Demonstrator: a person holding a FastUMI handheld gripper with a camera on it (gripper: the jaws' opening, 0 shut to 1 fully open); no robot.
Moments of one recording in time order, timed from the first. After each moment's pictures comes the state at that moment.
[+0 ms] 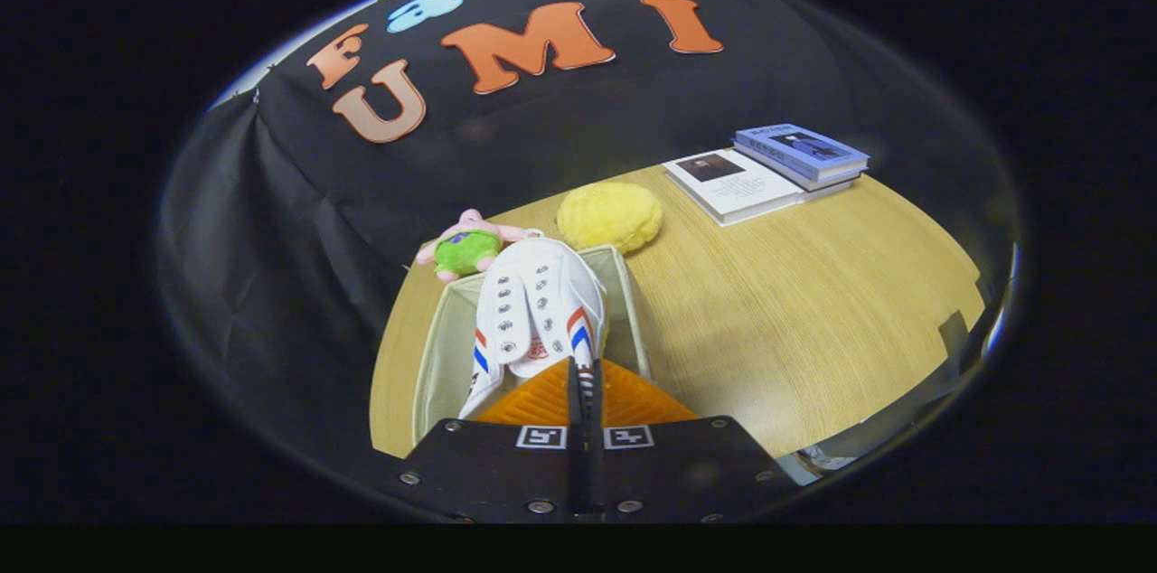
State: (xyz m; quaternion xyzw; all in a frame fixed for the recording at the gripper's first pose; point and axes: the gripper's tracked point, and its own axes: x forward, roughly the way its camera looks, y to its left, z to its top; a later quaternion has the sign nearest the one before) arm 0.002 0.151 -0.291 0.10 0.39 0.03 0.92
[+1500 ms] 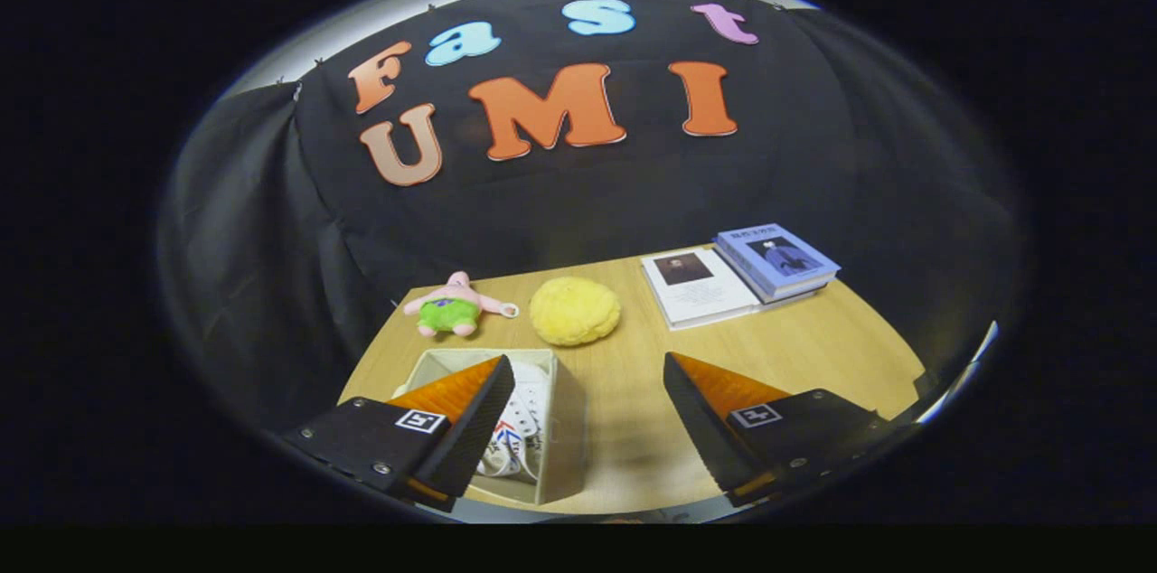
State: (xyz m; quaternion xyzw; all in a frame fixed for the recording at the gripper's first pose) arm 0.060 0.053 -0.160 0.02 0.25 0.05 0.97
